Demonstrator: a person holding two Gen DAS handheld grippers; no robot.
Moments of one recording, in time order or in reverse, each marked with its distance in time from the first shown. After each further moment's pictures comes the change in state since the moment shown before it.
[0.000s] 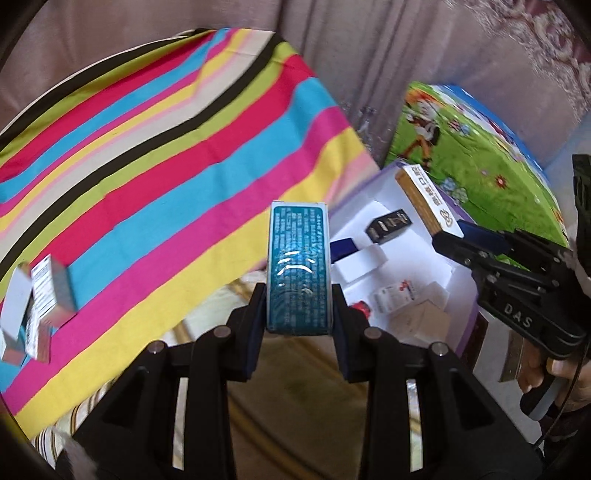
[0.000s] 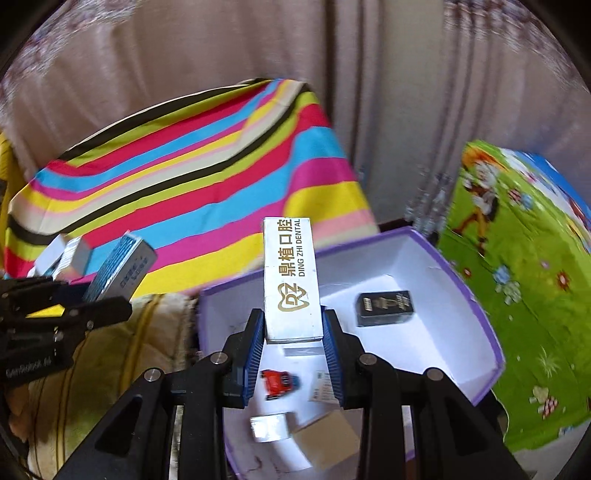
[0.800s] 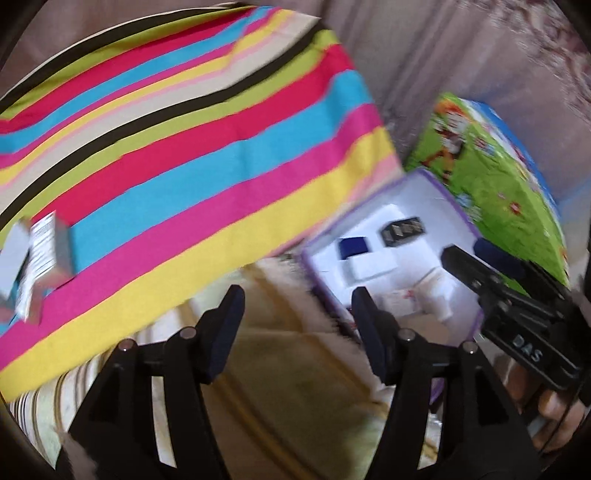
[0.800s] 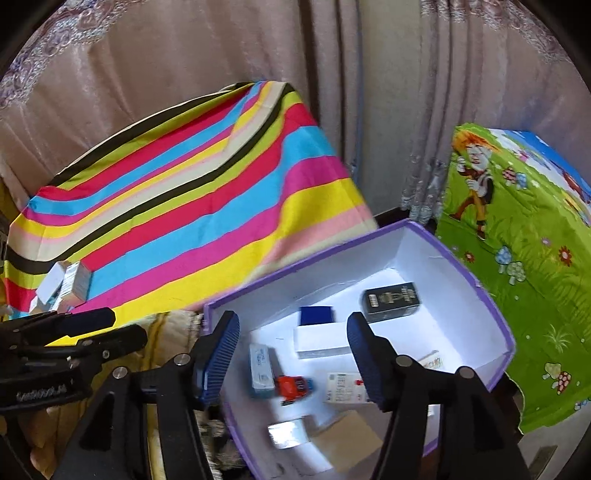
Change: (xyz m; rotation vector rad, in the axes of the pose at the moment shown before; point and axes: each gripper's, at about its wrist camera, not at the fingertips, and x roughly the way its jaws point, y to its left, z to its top) left arm 0.003 0.026 0.000 -0.192 0.049 0.049; right arm 0.005 0.012 0.007 0.078 0.006 0.022
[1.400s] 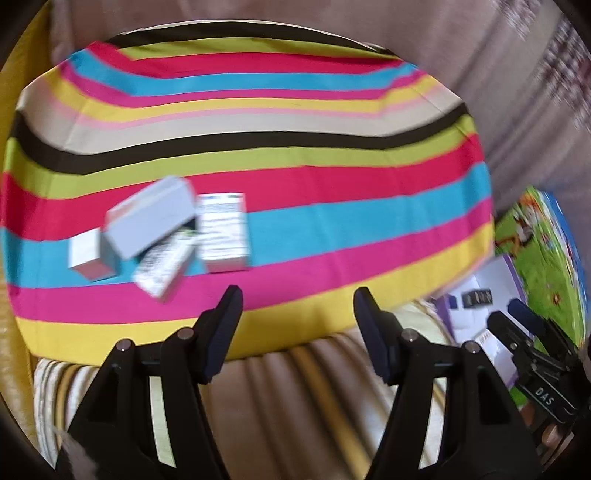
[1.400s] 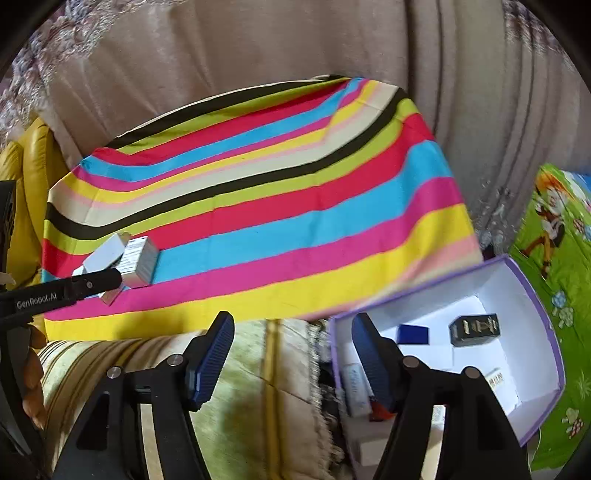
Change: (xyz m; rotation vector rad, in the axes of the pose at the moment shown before) left arm -0.063 0.159 -0.019 -0.310 -0.133 0.175; right arm 0.019 0.106 0.009 -0.166 0.020 0.164
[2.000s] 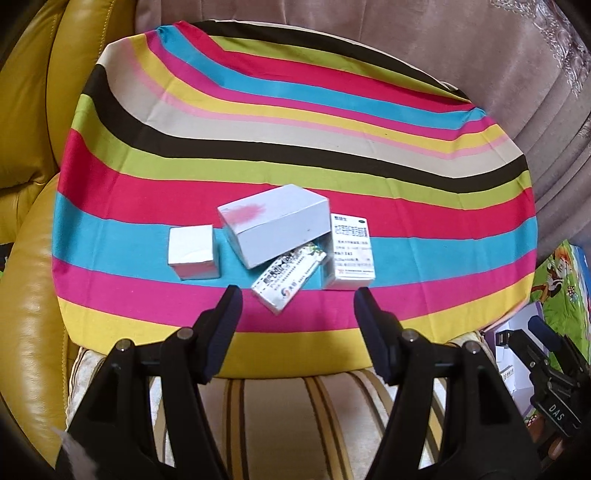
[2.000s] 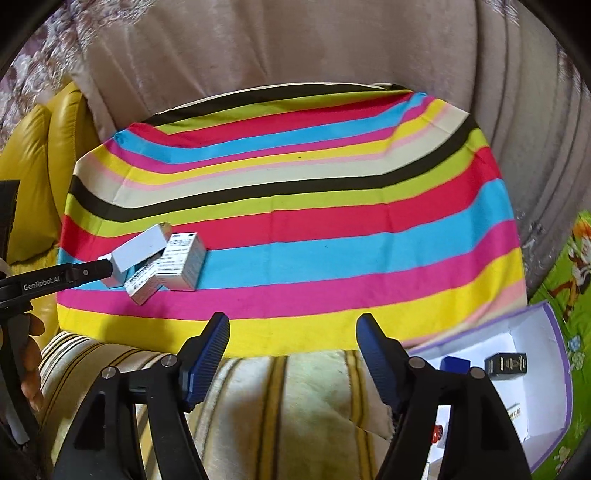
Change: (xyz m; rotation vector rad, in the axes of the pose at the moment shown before) left arm -0.011 0.084 0.001 -0.151 -0.055 0.115; right arm 0.023 0.071 0.021 -0.135 0.014 0.065
